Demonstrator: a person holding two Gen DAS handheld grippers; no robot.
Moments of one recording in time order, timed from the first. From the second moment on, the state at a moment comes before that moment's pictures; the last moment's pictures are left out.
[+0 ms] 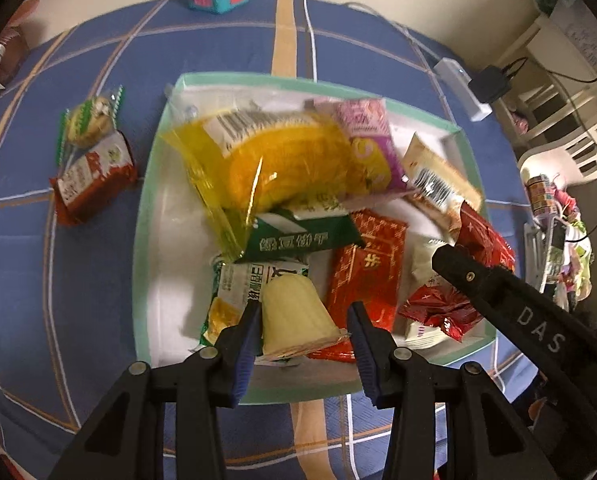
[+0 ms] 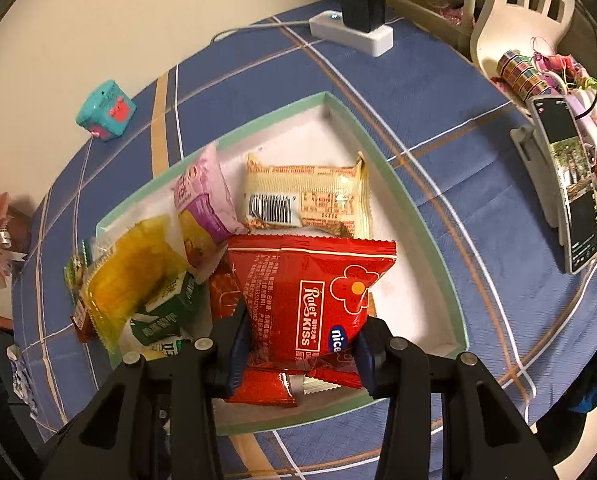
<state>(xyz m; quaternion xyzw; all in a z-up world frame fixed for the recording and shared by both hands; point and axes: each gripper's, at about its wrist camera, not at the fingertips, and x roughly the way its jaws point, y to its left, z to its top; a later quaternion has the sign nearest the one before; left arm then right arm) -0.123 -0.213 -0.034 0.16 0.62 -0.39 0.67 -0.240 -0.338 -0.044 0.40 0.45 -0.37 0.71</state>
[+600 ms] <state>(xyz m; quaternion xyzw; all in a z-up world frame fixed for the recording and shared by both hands) -0.121 -0.227 -0.040 0.18 0.59 -0.40 0.68 -0.226 -0.339 -0.058 0.37 0.48 -0.38 0.70</state>
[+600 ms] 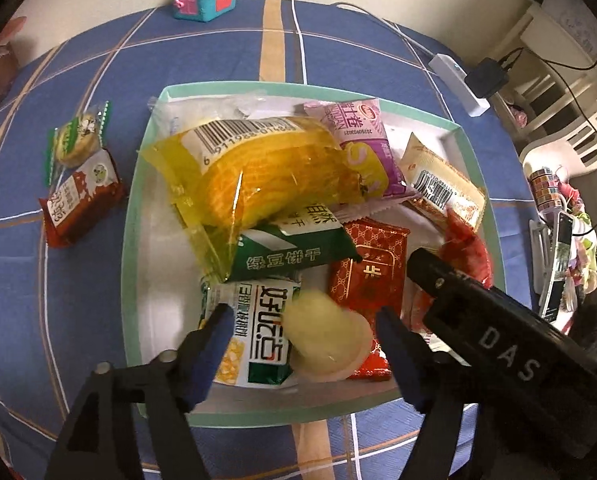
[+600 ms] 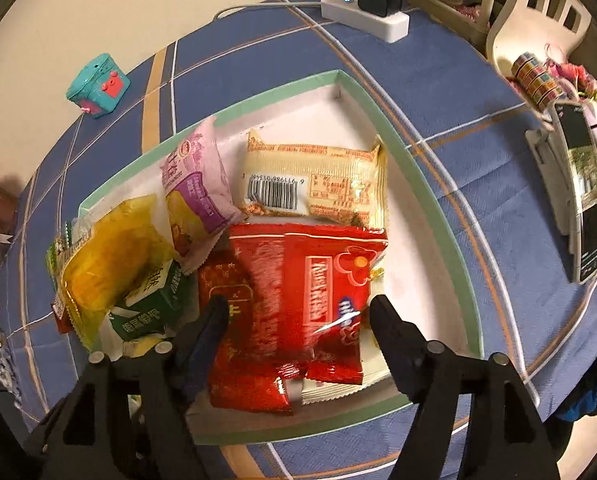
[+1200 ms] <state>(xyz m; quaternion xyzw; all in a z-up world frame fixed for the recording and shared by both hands) -0.107 -0.208 -0.007 0.15 0.57 -0.38 0.71 -0.238 -0.330 -0.012 0.36 0.43 -0.38 0.74</state>
